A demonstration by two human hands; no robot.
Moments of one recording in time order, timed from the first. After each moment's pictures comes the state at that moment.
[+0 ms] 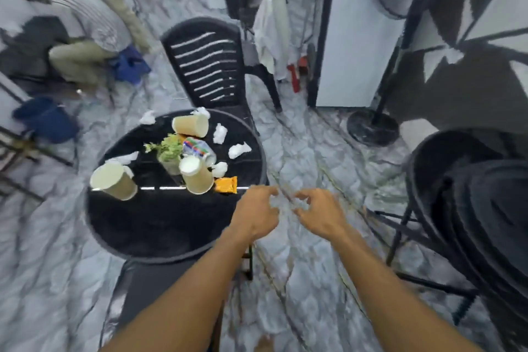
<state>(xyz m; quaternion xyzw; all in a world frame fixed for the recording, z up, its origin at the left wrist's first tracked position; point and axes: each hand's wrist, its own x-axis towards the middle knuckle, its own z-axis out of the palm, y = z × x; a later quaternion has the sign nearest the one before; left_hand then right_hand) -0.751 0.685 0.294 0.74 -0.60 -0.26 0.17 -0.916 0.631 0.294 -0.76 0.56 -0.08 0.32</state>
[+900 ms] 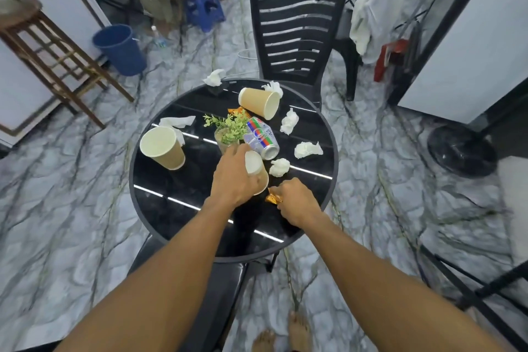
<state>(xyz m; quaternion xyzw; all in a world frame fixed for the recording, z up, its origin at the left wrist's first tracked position) -0.550 0.651 0.252 0.87 -0.39 -0.16 0.24 -0.684 0.559 0.185 -0.92 0.30 0.11 0.22</state>
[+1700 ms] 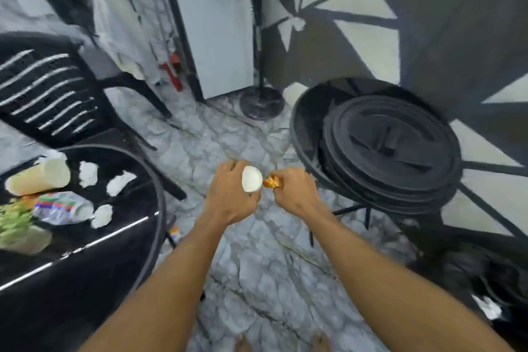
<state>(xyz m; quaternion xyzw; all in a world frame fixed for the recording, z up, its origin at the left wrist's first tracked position) -0.856 0.609 0.295 0.59 -0.75 -0.21 0.21 -1.030 0.614 0.282 -0.68 0.69 -0.14 0.20</state>
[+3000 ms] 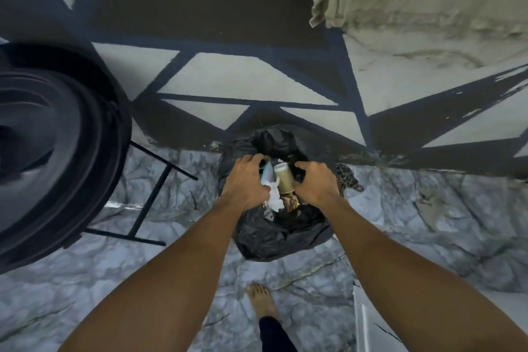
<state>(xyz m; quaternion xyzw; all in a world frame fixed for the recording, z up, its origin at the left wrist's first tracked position) -1.523 0.884 0.144 0.17 -0.93 -0.32 -0.11 -1.597 1.048 0.159 -0.14 0.95 -0.15 0.25</state>
